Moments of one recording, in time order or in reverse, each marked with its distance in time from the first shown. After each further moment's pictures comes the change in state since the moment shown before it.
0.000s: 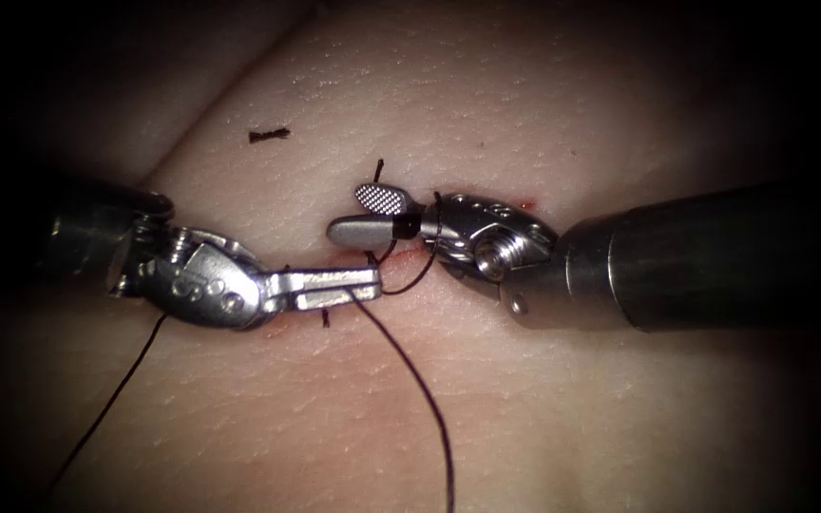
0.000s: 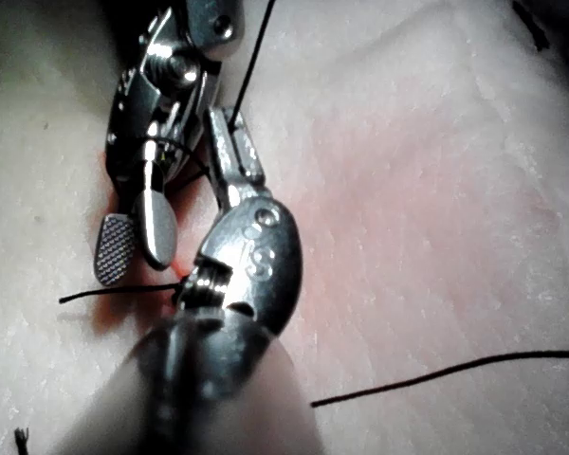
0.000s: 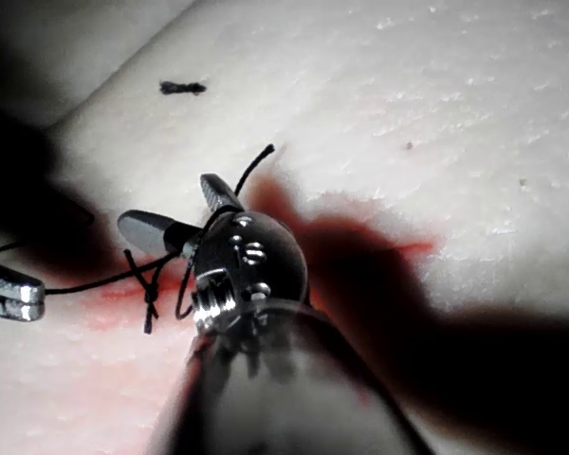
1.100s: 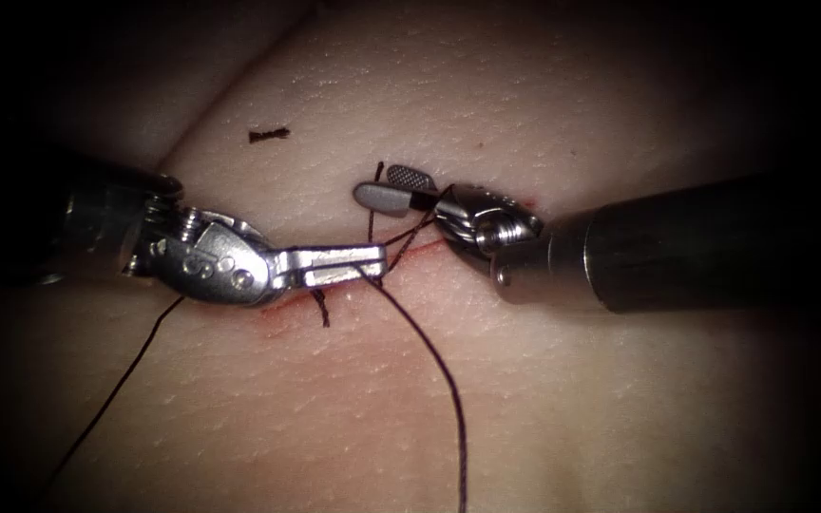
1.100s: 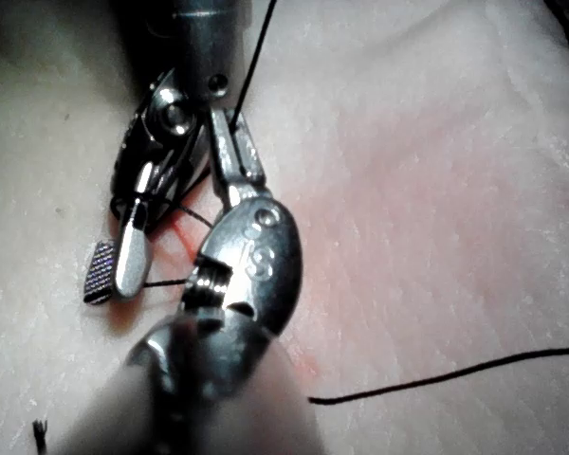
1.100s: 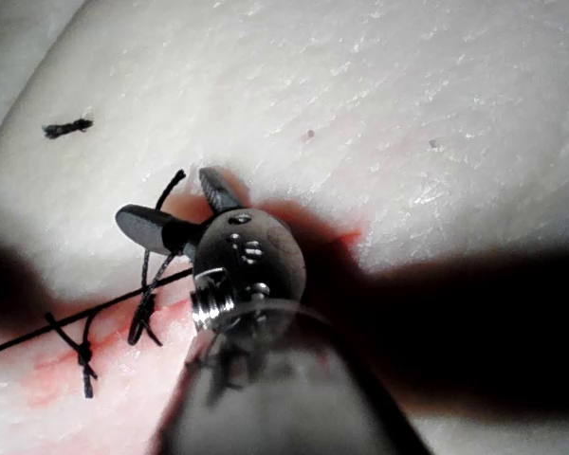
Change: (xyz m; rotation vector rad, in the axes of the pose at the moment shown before) right arm -0.002 0.008 0.001 -0.142 0.113 0.162; left arm -0.001 -0.001 0.000 -0.003 -0.003 0.001
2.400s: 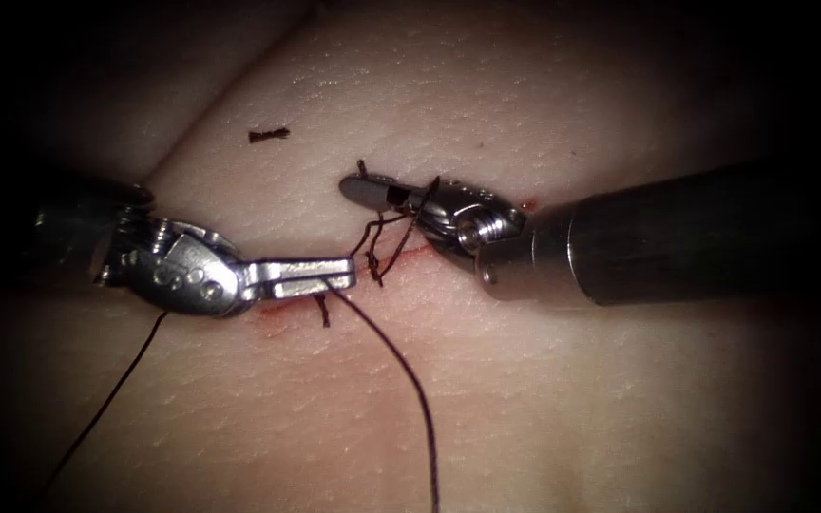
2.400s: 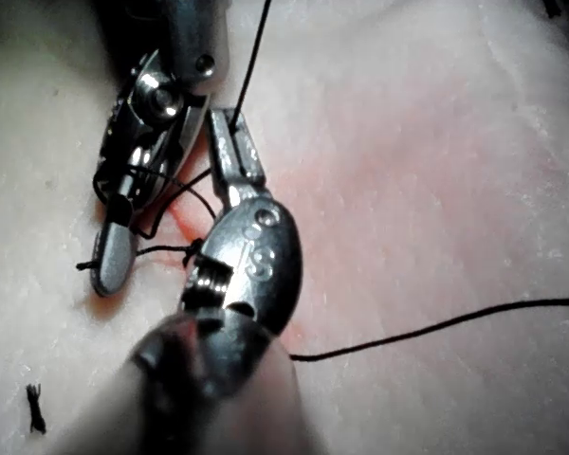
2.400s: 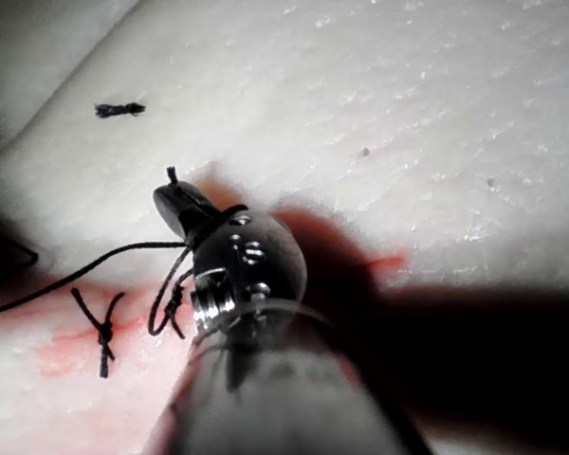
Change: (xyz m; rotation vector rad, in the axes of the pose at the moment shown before) right arm 0.001 -0.004 0.001 0.056 -0.026 -0.200; left arm 0.000 0.000 -0.003 0.011 -0.033 0.000
